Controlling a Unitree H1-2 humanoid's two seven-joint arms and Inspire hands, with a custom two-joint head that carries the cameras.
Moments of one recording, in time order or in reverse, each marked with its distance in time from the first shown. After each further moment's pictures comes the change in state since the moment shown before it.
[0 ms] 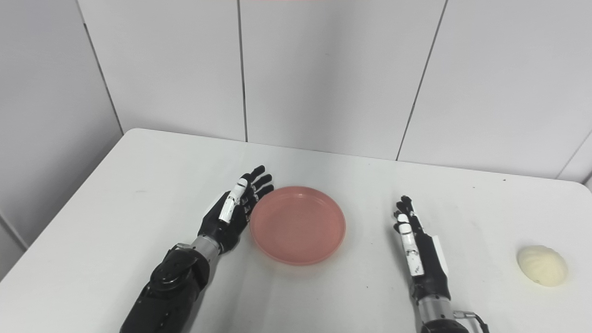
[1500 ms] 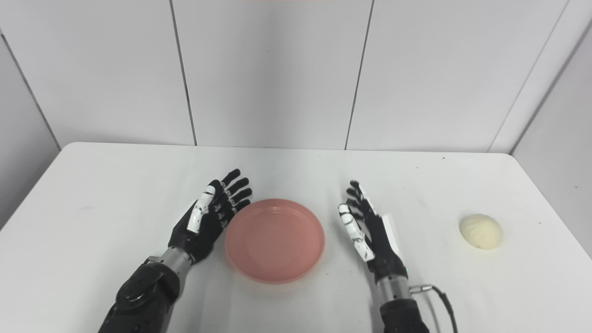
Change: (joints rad) left arm -0.022 -0.014 0.019 0.110 -0.049 -0.105 -0.134; right arm 0.016 -0.061 0.047 -0.222 -0.384 0.002 -0.147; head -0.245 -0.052
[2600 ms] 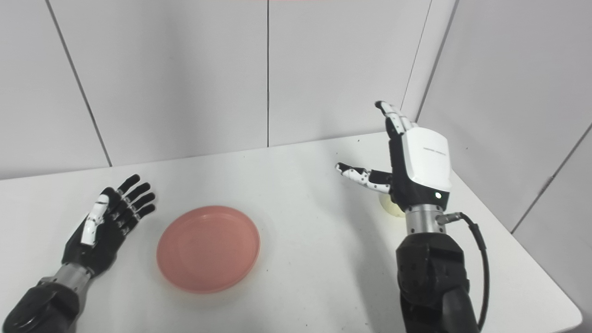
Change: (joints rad) left arm -0.168 0.126 0.080 0.341 -0.052 -0.155 -0.162; right arm -0.019 -0.163 -0.228 -0.417 -0.635 0.431 0.223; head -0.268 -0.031
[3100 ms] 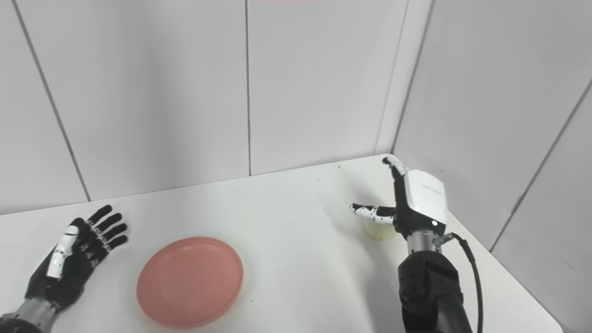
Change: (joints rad) left arm -0.062 0.034 0.020 0.143 0.000 -0.074 -0.056; right arm 0.006 -0.047 -0.043 0.247 0.078 0.034 -0.037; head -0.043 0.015
